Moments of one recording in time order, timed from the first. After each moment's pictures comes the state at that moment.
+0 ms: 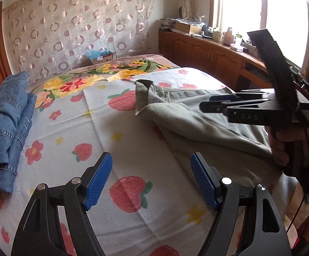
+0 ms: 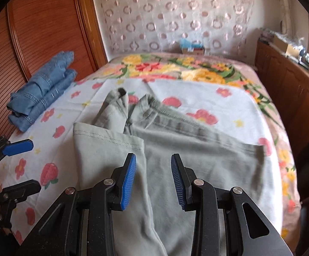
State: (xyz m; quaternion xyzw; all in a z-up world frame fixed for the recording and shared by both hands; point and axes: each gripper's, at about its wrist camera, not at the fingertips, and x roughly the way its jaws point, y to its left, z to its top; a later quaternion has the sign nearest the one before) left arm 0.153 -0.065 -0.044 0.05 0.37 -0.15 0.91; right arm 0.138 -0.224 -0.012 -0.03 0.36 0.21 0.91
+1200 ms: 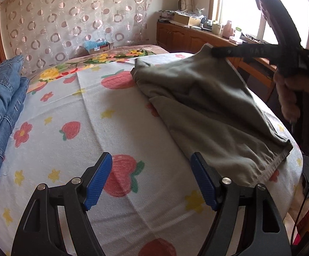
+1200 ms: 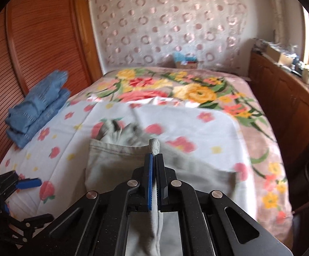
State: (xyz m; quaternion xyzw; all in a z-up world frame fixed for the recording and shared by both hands) left arm 0.145 -0.074 -0.071 0.05 0.39 -0.16 0.90; right arm 0.148 -0.251 0.032 -0.03 0.31 0.18 0.93
